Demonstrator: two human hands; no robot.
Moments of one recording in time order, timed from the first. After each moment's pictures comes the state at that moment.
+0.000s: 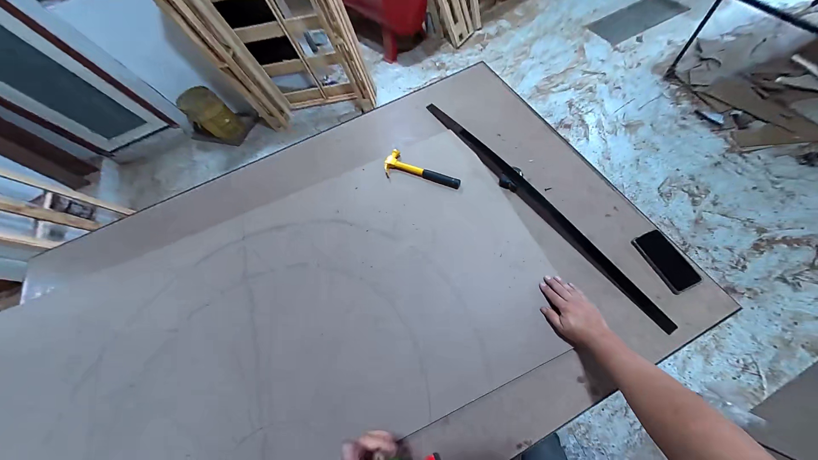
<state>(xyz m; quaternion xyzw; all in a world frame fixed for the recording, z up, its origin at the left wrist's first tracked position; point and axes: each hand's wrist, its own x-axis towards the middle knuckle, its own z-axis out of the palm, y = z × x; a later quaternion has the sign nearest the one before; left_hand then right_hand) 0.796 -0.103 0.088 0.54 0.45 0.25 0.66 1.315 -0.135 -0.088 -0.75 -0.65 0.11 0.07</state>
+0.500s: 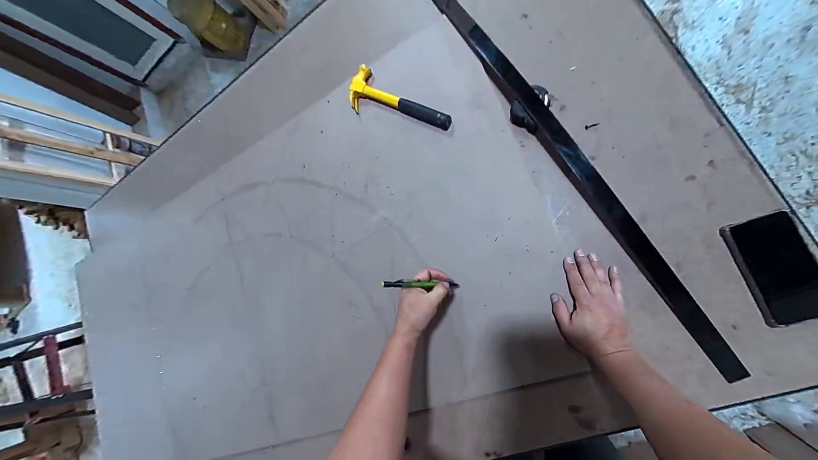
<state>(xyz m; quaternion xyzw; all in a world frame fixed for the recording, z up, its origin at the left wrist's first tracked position) 1.064 0.070 -0.039 0.63 0.56 0.15 0.52 1.349 -0.107 -0.109 -0.80 -0.57 0.13 0.14</state>
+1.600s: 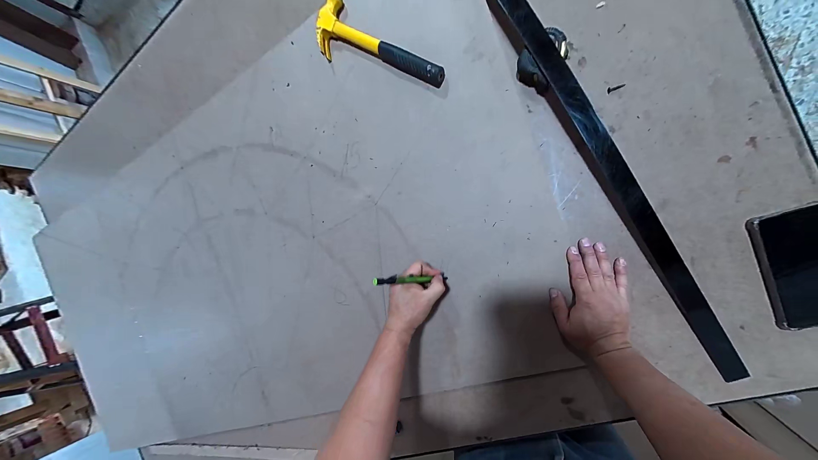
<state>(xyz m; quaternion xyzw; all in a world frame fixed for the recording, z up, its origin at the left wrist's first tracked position) 1.065 0.062 -0.055 0.68 0.57 0.14 0.43 1.349 -0.108 -0.110 -0.79 -0.58 0.13 0.13</state>
